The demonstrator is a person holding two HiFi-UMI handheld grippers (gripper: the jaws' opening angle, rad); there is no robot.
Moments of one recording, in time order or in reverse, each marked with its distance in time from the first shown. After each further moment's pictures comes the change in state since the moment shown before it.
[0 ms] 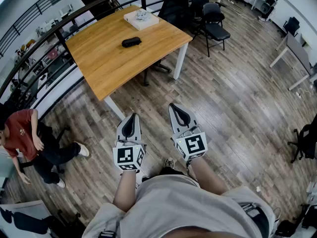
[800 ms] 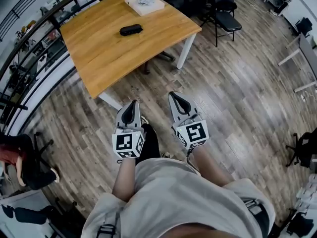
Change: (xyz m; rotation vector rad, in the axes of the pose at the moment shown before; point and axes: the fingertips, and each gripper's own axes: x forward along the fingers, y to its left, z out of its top) left arm 0.139 0.032 -0.040 -0.044 0.059 0.031; right arm 0.112 -0.079 -0.062 0.020 0.075 0.084
